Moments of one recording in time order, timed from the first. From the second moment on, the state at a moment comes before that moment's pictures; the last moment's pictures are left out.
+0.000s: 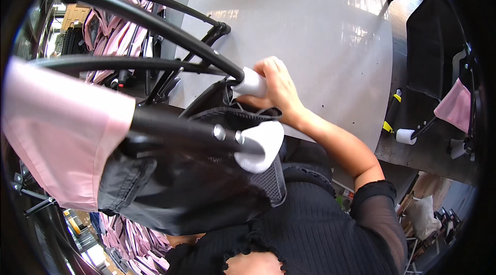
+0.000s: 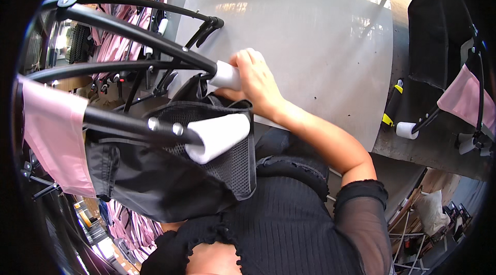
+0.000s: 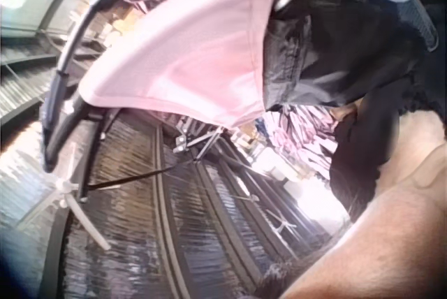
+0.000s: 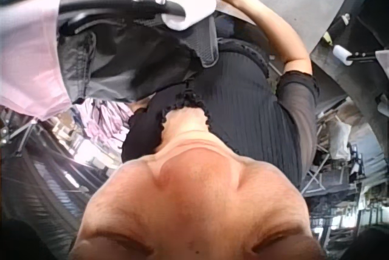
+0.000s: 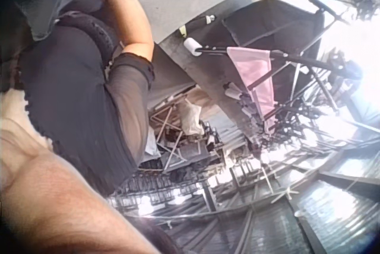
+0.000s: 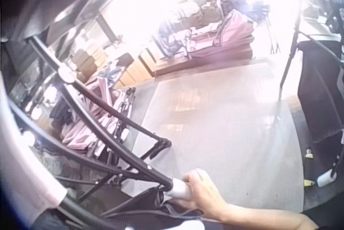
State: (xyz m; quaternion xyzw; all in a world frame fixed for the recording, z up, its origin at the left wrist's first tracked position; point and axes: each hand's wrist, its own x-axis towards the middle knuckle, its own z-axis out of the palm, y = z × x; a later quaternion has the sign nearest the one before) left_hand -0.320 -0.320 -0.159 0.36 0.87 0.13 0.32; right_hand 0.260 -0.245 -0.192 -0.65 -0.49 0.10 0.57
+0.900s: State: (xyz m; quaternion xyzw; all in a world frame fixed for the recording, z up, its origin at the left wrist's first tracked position) left_hand 0.081 -0.094 -0.069 0.74 0.31 0.30 0.52; right_hand 0.213 -0.385 -0.182 -0.72 -0.26 0.24 0.59
